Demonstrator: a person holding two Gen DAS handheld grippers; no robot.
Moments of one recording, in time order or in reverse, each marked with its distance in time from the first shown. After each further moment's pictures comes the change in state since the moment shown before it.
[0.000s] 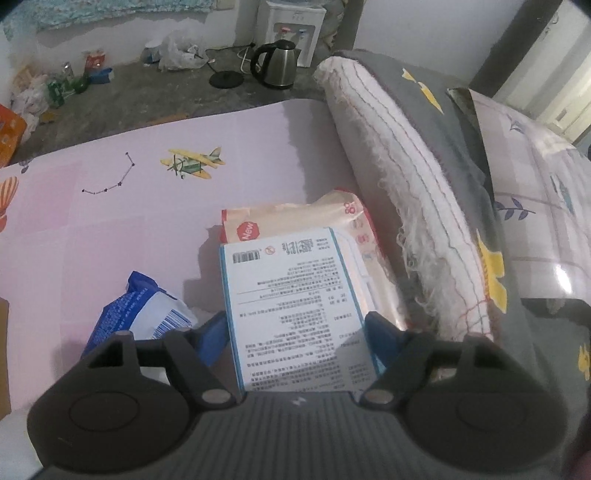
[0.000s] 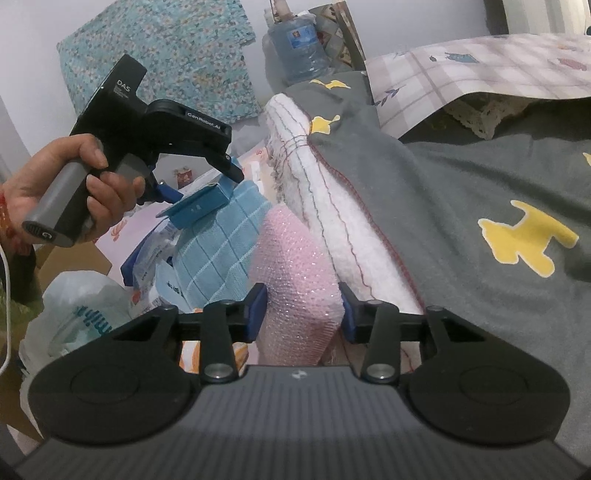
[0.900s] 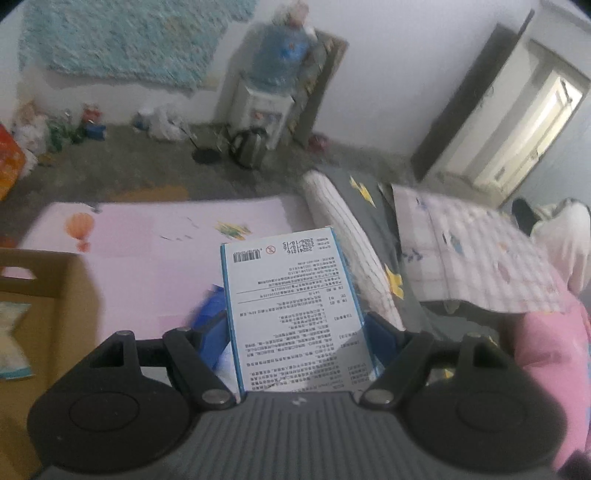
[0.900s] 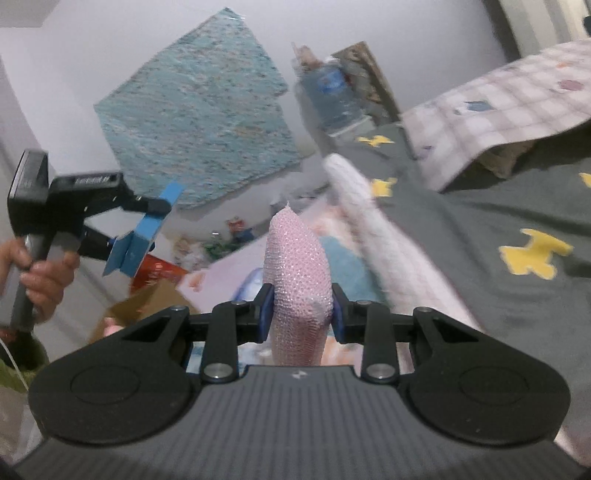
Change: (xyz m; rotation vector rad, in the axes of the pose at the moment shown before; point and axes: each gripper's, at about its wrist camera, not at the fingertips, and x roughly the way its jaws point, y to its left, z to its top) left arm -0.224 0.099 -0.078 -0.013 -0.273 -0.179; right arm -0.107 0.052 0.016 0.091 -0.133 0.214
